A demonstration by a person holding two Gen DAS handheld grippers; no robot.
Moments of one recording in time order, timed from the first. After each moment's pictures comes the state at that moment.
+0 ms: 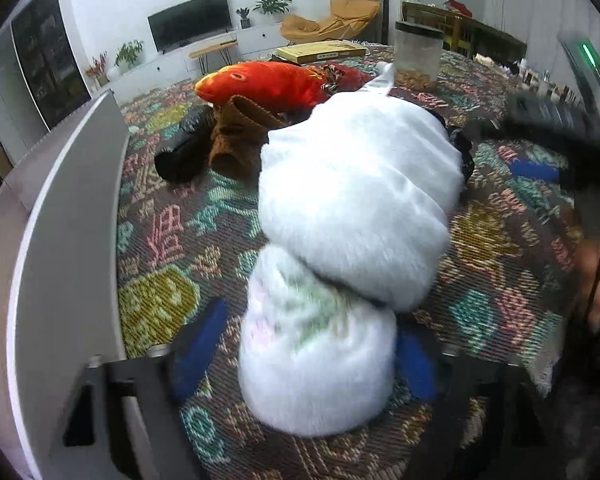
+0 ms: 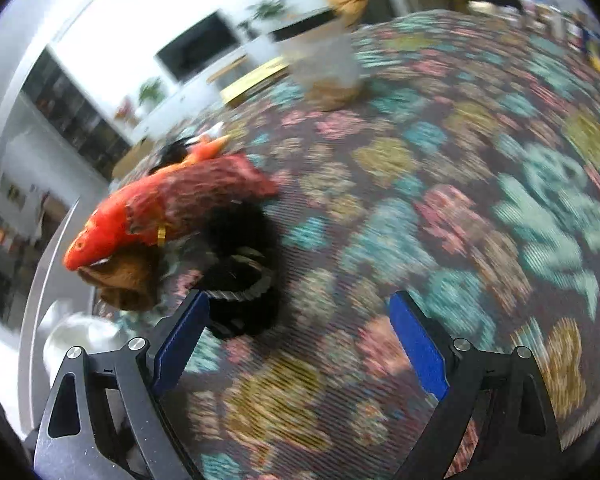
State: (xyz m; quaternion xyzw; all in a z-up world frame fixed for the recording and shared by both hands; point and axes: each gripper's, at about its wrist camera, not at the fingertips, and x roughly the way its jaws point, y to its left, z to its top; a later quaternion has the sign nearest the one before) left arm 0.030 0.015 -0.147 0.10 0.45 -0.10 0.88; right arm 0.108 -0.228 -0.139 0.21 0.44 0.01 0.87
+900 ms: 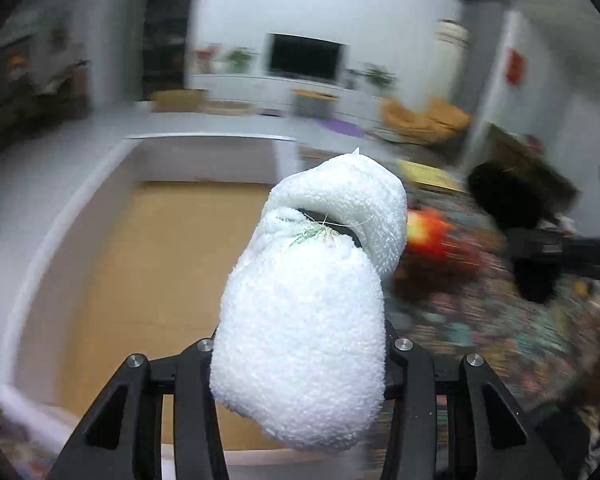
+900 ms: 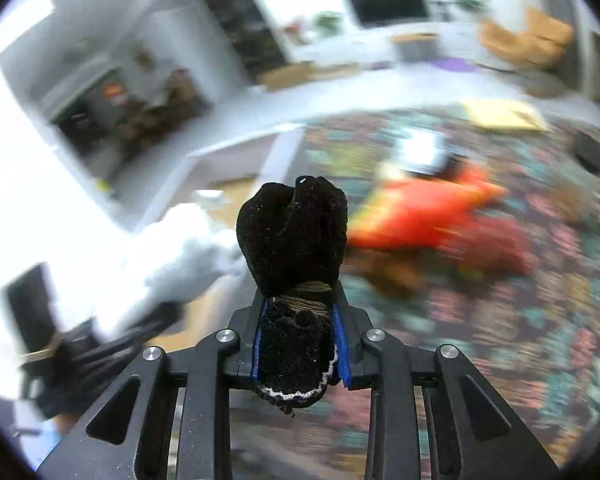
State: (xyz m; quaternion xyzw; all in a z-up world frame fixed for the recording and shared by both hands) left arm -0.015 0.219 -0.019 -0.09 0.36 0.03 0.93; right arm 0.099 -0.015 0.014 0.09 0.43 0.32 0.84
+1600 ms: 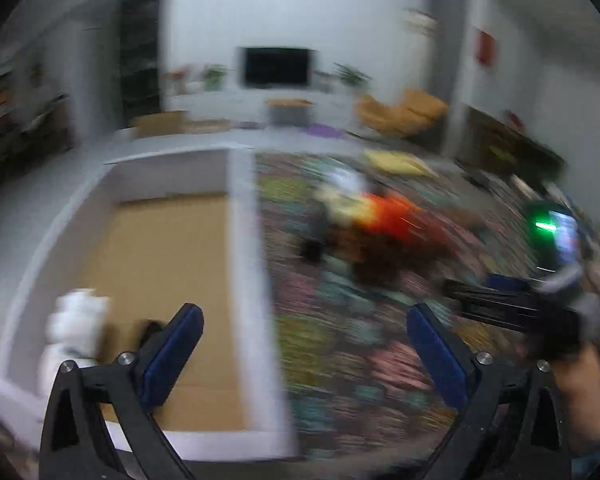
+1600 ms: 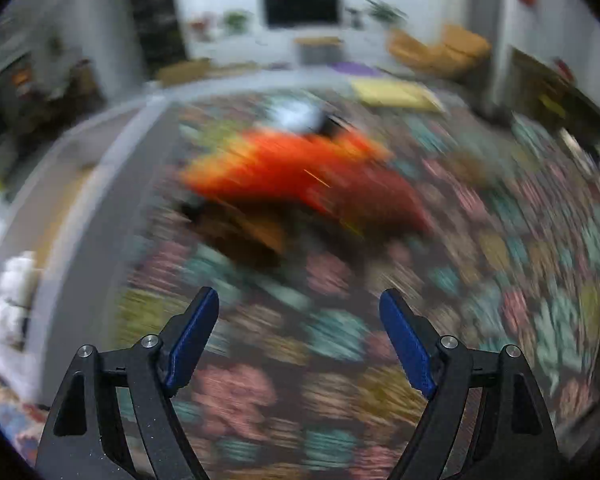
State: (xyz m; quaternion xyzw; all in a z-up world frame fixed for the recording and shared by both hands) left arm -0.037 0.112 -0.029 -0.03 0.35 -0.04 0.93; right arm 0.098 -0.108 -0.115 0.02 0.46 0.02 0.89
